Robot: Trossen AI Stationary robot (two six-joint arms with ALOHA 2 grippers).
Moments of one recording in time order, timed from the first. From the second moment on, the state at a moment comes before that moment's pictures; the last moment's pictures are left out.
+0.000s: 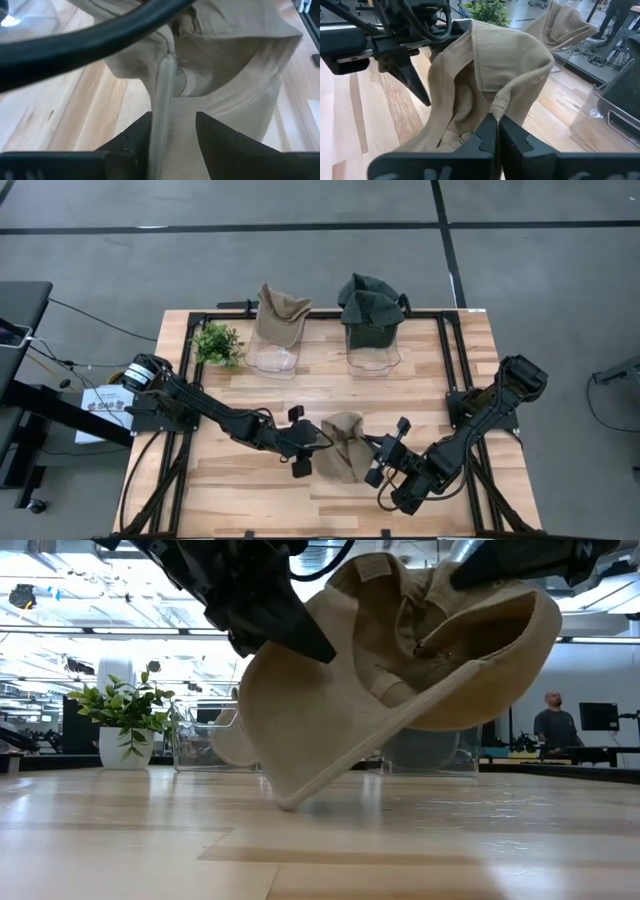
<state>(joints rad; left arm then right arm) -0.44 1.72 0.99 0.06 -0.41 -0.28 0.78 1.66 1.06 -0.50 1.15 0.91</state>
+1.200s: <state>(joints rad) -0.46 1.67 0.99 0.01 -0.44 -0.32 0.79 1.64 1.16 -0.76 1.20 1.04</state>
